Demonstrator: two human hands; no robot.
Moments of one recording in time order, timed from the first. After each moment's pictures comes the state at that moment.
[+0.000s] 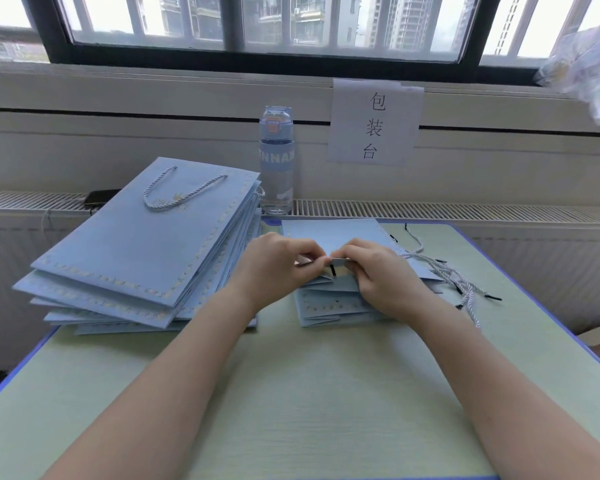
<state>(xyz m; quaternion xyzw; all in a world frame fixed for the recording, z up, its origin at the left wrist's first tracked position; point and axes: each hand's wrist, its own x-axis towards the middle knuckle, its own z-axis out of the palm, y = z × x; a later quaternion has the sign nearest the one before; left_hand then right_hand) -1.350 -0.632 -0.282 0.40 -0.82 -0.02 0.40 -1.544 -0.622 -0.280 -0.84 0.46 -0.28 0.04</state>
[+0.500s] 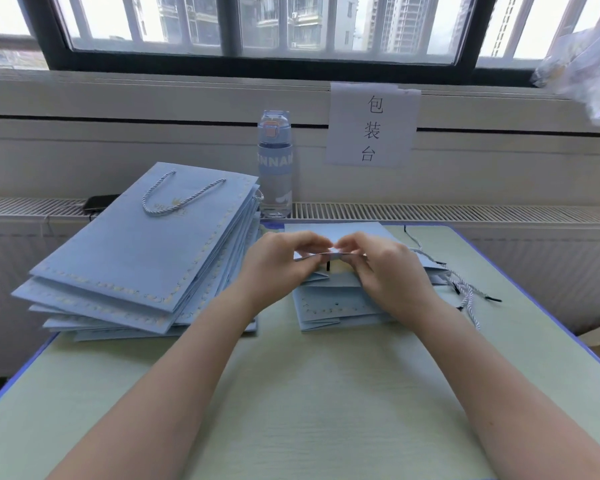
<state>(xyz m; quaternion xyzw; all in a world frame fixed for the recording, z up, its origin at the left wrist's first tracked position) -1.355 -0.631 -0.277 0.41 -0.79 -0.14 0.43 -1.542 -0.618 -0.276 -0.81 0.43 -0.39 -0.08</state>
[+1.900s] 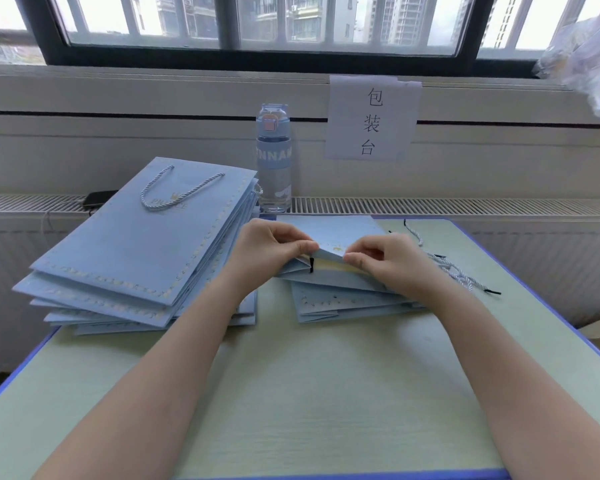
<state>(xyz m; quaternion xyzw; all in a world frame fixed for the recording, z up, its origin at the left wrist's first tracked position) -1.348 -0.628 -0.265 0.45 -0.70 -0.30 0.47 -1.559 -0.623 -0.265 -0.79 0.49 -0.32 0.16</state>
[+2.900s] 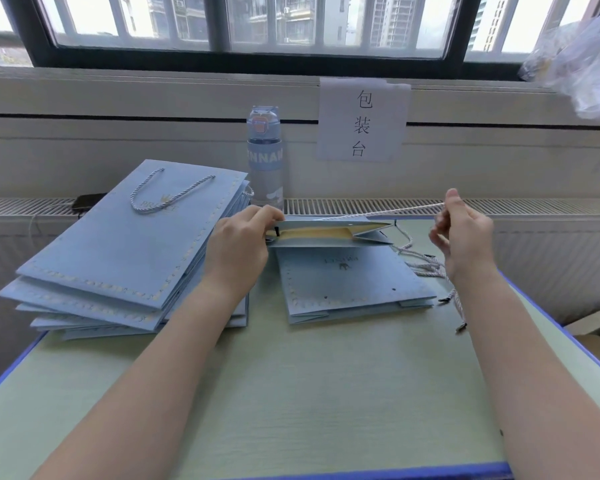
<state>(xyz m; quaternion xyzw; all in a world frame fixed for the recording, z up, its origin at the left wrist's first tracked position) -1.336 -0.643 -0.279 0.47 -0.76 0.13 0.44 -1.620 -0.645 -0.253 -0.36 0.46 -0.73 0.35</state>
